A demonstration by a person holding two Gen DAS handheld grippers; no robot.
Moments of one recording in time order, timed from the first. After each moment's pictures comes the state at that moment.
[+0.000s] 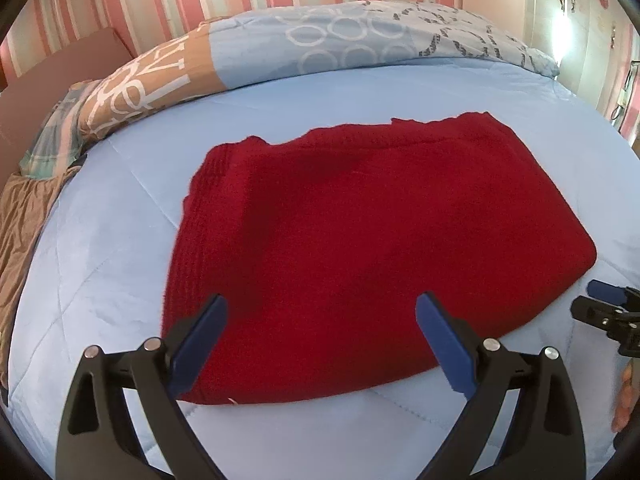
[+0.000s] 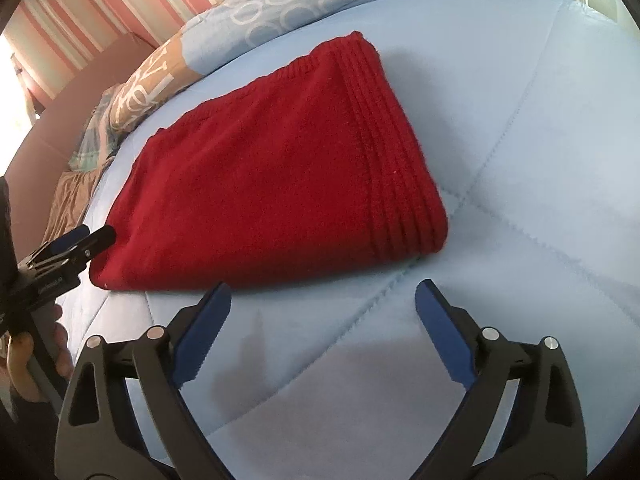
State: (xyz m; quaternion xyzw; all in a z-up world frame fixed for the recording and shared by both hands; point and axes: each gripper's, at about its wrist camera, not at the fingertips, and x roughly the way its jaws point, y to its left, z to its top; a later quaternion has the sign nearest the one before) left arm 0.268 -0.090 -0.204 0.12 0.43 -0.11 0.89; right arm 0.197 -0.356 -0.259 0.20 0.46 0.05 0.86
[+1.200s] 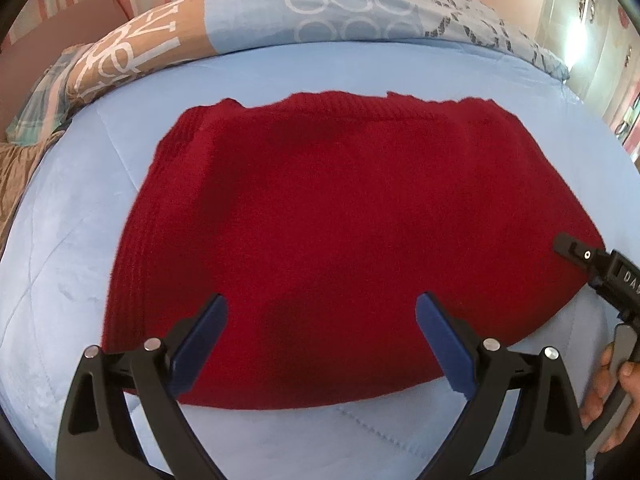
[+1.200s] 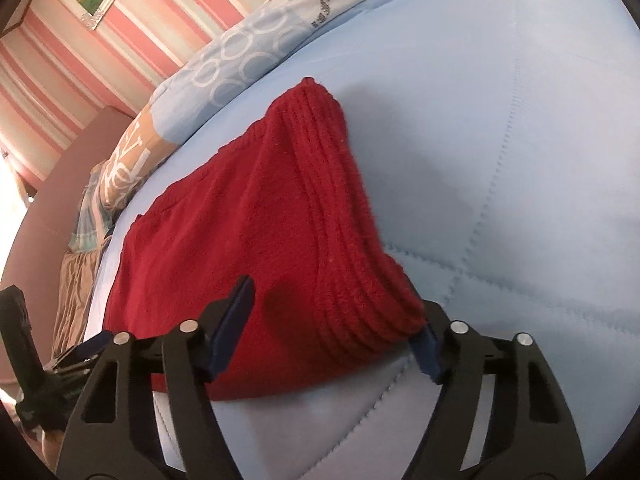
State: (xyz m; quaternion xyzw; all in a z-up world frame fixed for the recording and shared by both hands) left arm 0.282 -0.113 -0.230 0.09 0.48 -0.11 0.87; right arm 0.232 -0.389 -0.272 0.30 0.40 0.00 0.87
